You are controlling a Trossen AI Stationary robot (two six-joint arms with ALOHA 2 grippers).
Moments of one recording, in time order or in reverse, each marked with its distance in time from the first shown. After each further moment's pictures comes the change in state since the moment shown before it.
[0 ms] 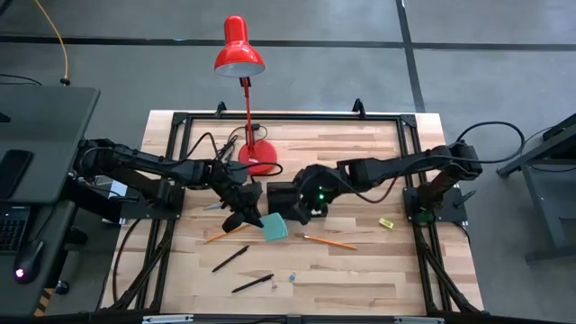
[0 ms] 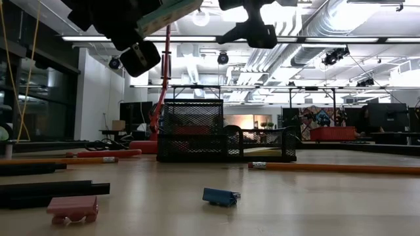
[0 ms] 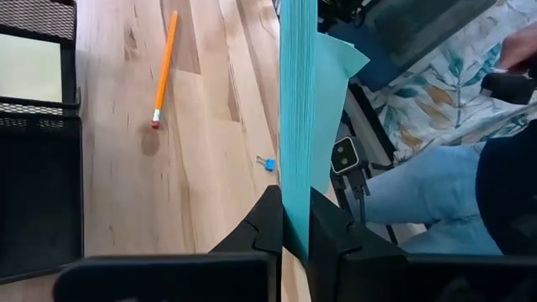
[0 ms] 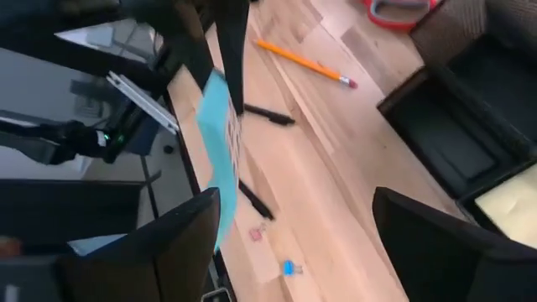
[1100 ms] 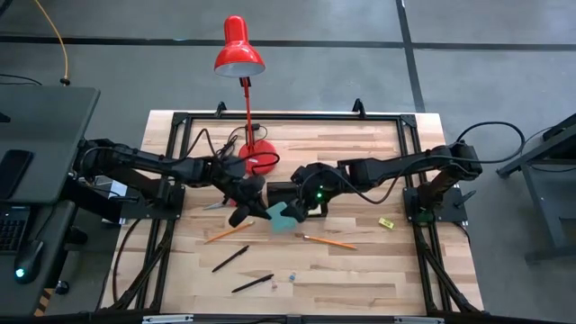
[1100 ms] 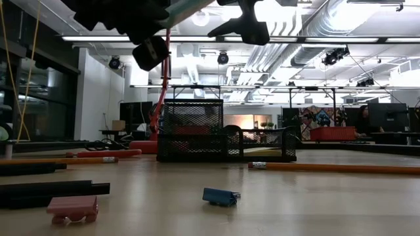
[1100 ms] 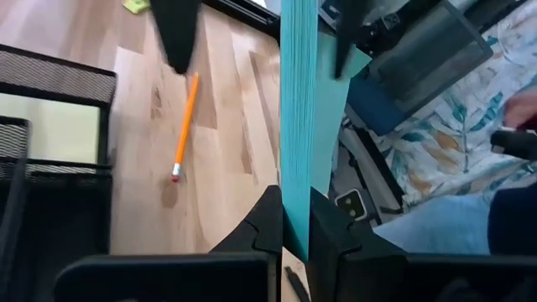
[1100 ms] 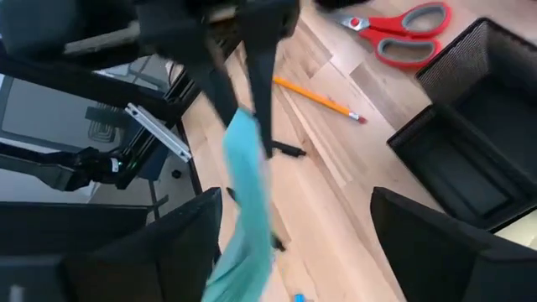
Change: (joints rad) left arm 0.022 0.000 0.000 0.129 -0.054 -0.064; right arm 0.006 0.000 0.000 0.069 0.060 0.009
